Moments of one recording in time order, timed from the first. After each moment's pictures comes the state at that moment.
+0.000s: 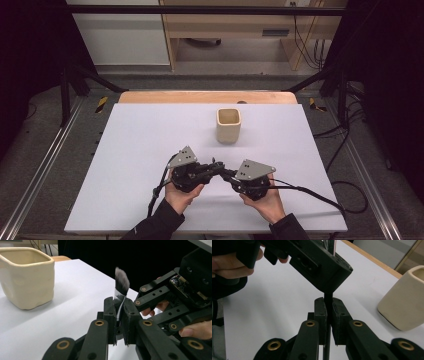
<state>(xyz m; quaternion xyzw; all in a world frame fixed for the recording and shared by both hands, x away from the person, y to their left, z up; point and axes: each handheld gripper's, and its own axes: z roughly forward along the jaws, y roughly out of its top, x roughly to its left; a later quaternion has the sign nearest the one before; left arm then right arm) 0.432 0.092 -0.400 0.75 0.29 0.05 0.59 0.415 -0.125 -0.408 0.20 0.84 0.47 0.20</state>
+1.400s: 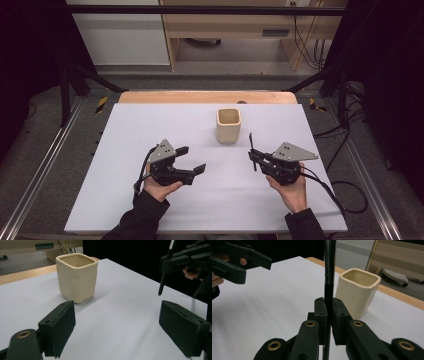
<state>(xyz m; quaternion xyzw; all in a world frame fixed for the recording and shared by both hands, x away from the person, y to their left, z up) 0.447 0.145 -0.395 0.77 0.31 0.13 0.55 0.434 -0.197 -0.383 0.30 0.76 0.52 0.23</state>
